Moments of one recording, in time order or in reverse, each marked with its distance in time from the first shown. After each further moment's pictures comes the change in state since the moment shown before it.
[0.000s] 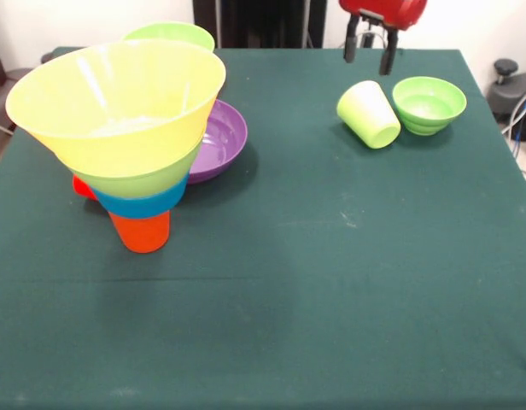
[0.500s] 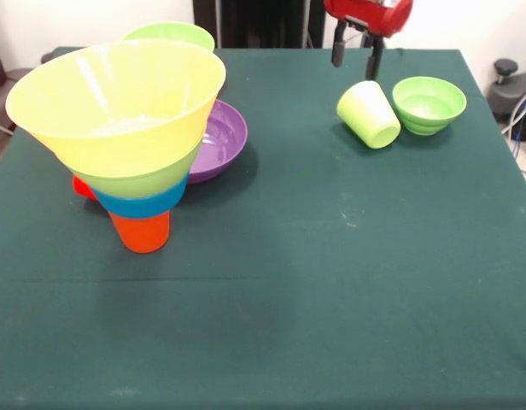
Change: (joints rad) arm -0.025 0.020 0.000 -0.001 0.000 0.000 0.000
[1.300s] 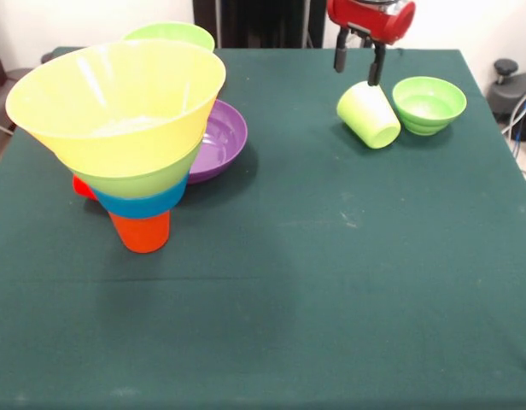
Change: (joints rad) arm 0.009 0.023 0.000 -0.012 0.002 -0.014 0.000
